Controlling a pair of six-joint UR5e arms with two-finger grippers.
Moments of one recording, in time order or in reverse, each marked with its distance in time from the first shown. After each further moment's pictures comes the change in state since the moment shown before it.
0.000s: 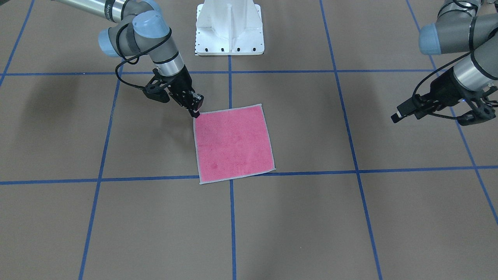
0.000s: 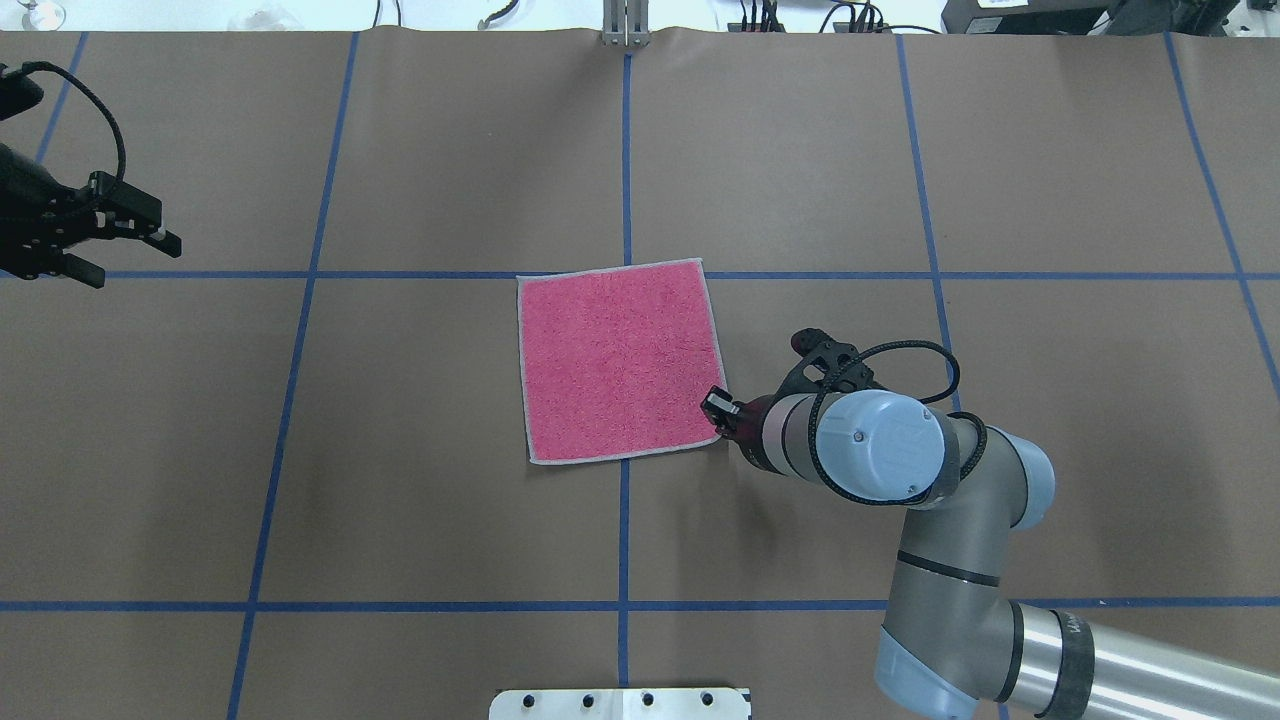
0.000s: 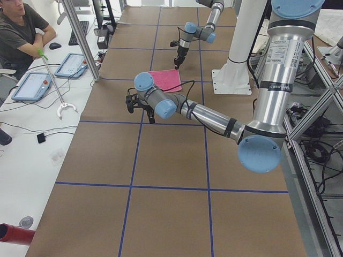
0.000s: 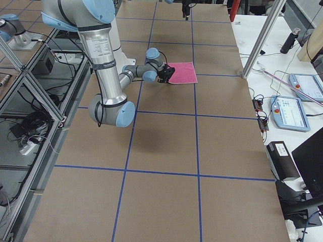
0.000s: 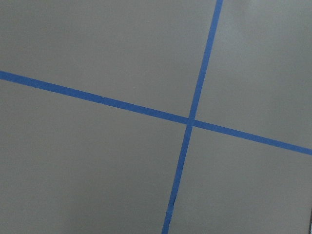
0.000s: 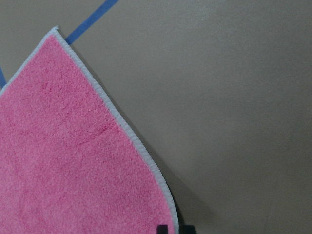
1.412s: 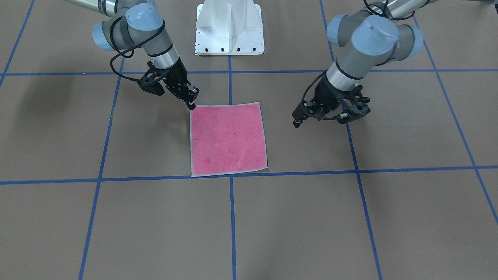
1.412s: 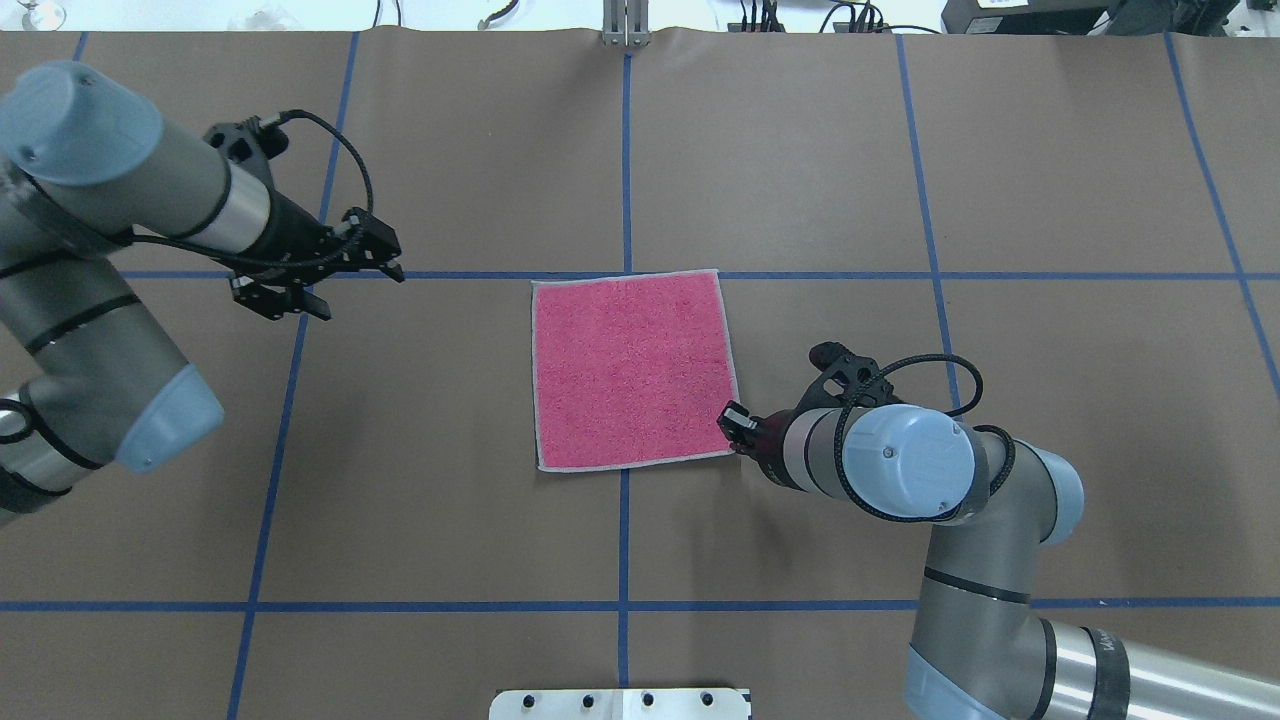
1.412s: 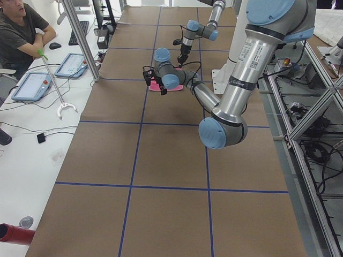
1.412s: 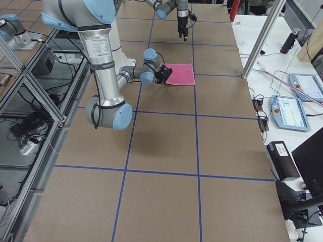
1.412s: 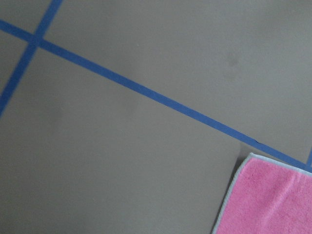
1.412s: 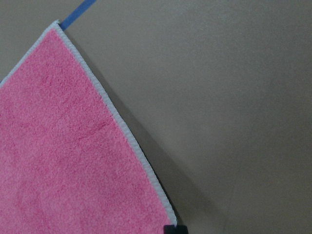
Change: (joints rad) left arm 0.446 -0.292 0.002 0.002 0.427 -0.605; right arm -0.024 -0.062 0.077 0.000 0.014 0.039
